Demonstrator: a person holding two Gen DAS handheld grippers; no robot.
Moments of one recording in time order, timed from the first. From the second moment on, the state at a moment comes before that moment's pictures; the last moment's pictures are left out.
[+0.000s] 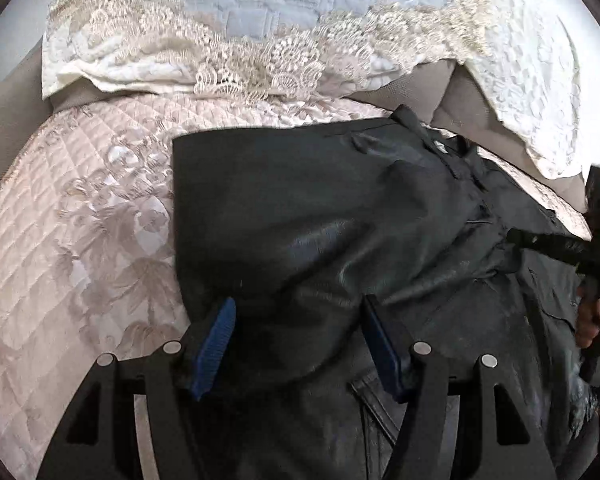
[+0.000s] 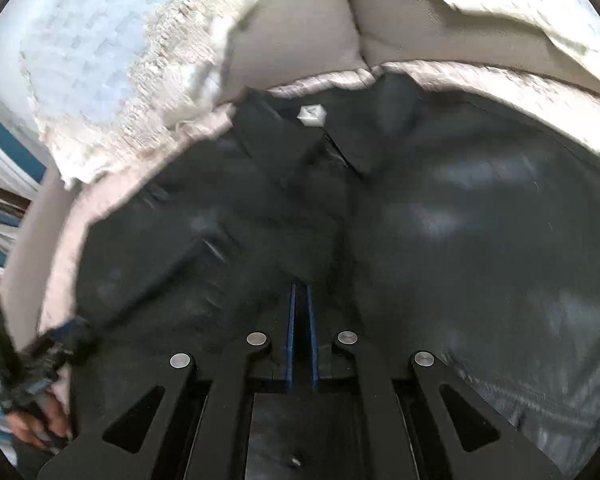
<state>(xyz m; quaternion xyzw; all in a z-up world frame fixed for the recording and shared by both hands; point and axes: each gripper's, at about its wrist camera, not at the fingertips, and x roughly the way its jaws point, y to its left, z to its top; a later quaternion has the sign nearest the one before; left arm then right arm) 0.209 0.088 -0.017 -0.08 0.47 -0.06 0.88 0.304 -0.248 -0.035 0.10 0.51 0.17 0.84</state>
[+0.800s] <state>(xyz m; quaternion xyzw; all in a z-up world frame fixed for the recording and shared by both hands) 0.134 0.038 0.051 -0.02 0.40 0.00 0.92 0.190 -0.264 0.023 0.05 0.43 0.23 0.87</state>
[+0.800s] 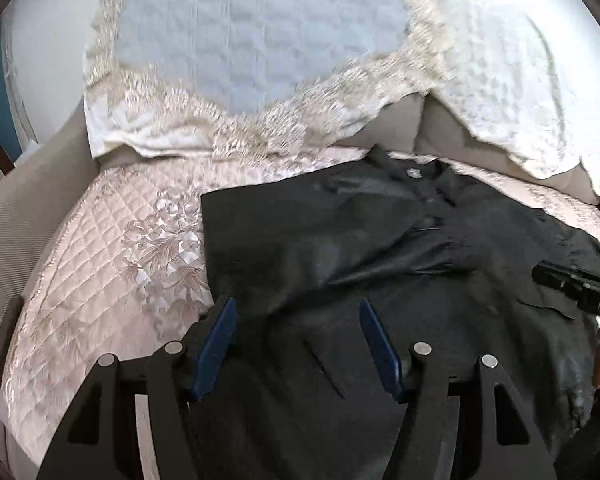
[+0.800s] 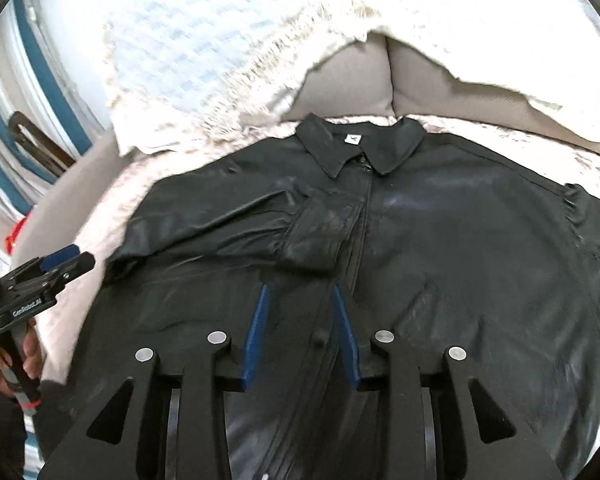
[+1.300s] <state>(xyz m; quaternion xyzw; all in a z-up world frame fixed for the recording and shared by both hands) 0.050 -0.077 0.066 -0.01 0.39 -0.09 0.92 0.061 -0.333 0.043 0.06 0.41 0.17 0.89</state>
